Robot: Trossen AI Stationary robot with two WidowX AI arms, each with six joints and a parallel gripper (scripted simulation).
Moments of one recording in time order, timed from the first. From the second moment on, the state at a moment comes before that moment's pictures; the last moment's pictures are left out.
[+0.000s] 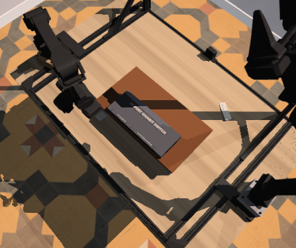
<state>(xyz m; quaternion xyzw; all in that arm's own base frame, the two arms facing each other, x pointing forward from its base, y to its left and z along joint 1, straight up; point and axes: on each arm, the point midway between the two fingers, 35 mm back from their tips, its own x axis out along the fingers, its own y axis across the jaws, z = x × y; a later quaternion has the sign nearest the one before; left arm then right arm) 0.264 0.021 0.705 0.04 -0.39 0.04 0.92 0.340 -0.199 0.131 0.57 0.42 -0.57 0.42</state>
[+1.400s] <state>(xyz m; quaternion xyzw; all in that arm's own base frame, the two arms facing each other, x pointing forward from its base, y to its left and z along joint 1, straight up) 0.376 0.037 0.355 0.03 0.24 0.04 0.97 0.340 -0.199 0.131 0.57 0.42 -0.57 0.42</state>
